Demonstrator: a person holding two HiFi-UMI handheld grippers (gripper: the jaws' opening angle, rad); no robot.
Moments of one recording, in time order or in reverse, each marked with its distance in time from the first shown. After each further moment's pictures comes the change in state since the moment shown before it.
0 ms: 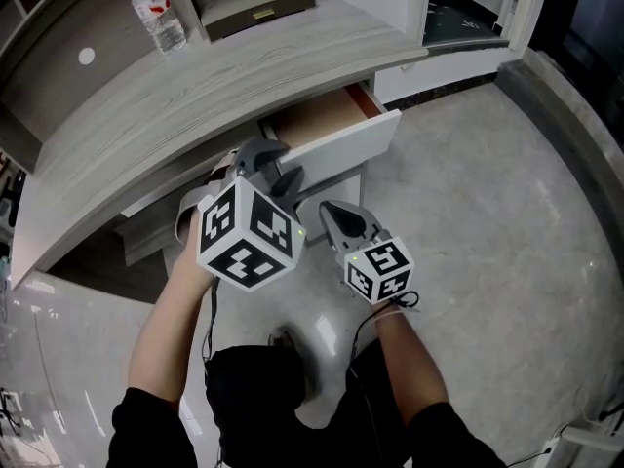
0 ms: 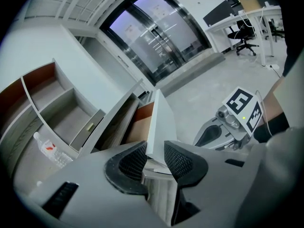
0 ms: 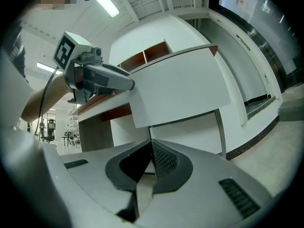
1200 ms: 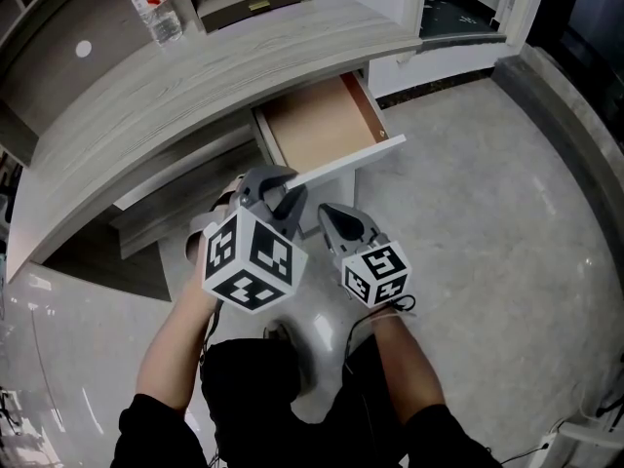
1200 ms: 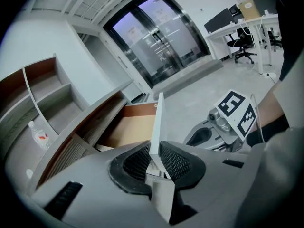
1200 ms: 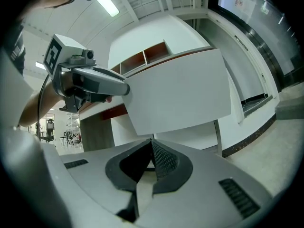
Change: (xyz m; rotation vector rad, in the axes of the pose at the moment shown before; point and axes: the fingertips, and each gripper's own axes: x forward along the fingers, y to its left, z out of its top) left arm -0.009 -0.053 -0.006 -0.056 -0.040 -0.048; right arm -0.021 0.008 -0.015 0.005 0.010 -0.017
